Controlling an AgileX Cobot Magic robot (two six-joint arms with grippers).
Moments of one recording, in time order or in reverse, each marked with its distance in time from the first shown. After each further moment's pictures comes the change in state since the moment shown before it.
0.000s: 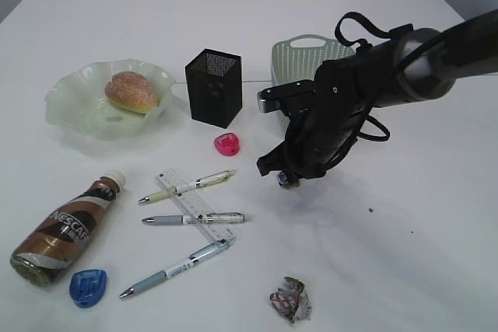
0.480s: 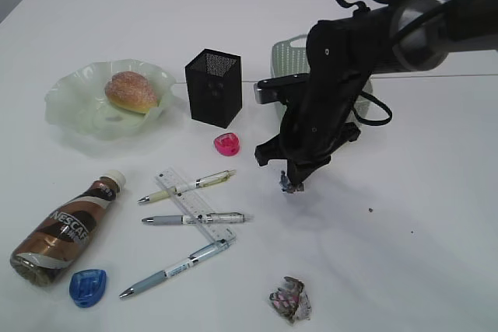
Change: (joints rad) left arm 0.000 0.000 0.000 0.000 0.000 0.000; right arm 0.000 0.002 -0.148 0.048 0.330 0.000
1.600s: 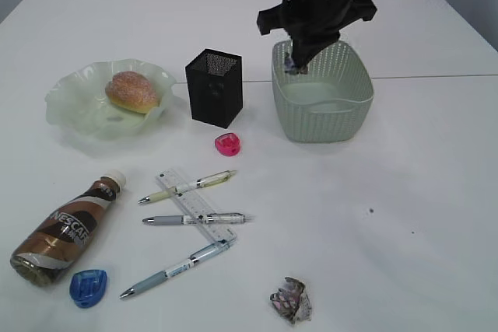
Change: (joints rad) left arm 0.000 0.000 0.000 -0.001 0.000 0.000; right arm -0.047 0.002 -0.561 -0.076 0.375 0.073
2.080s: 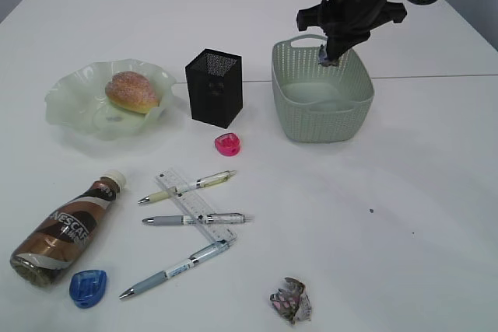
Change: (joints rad) left arm 0.000 0.000 0.000 0.000 0.004 0.000; right arm -0.133 0.093 -0.067 -0.025 -0.096 0.006
